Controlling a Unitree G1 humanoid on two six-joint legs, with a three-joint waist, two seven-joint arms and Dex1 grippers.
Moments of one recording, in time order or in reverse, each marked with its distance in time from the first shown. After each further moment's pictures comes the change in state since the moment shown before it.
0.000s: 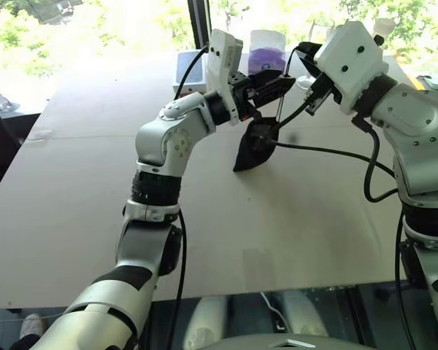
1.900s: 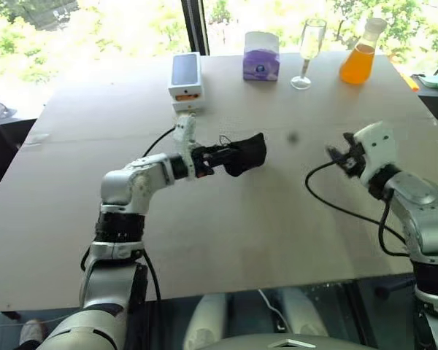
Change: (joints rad) left arm 0.366 0.220 0.121 -0.017 -0.037 0.310 -0.073; right arm 0.583 0.049 -0.178 0.026 0.258 0.031 -0.106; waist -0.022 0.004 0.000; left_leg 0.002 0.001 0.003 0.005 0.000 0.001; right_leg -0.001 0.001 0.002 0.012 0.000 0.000
